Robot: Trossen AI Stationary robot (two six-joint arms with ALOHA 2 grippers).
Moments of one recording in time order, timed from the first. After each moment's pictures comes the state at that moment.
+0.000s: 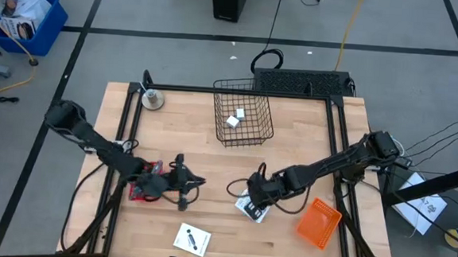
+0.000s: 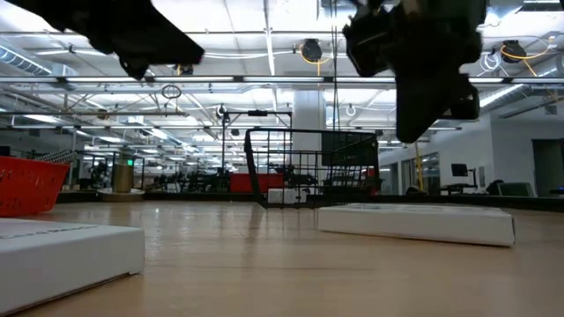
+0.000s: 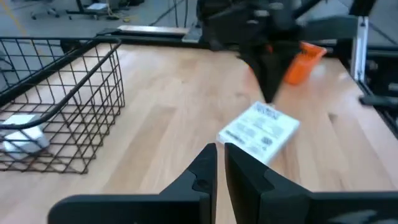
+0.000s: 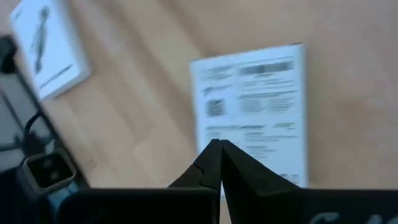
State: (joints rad) left arm -0.53 1.34 0.60 0.33 -0.64 -0.30; right arm 0.36 1.68 1.12 -0.53 -0.04 1.09
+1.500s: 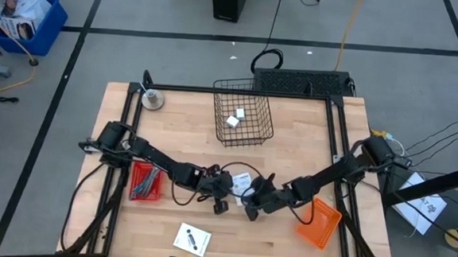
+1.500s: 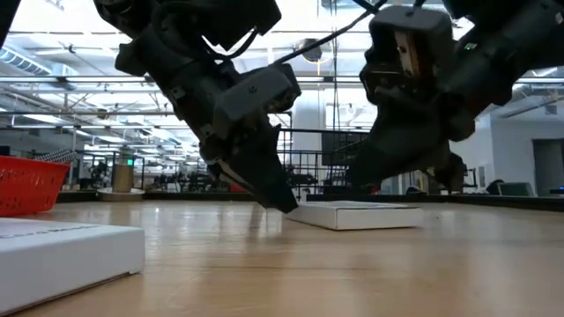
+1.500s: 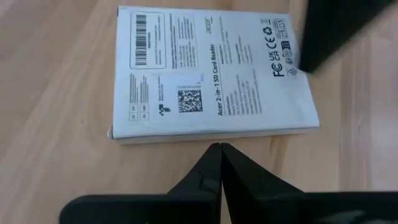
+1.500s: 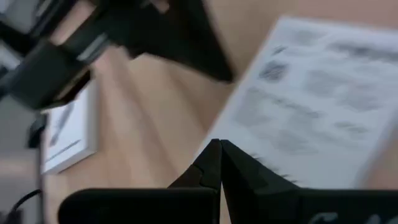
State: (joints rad) left arm -0.28 1.95 1.07 0.02 -0.18 -0.52; right arm 0.44 1.74 0.76 0.23 0.35 1.09
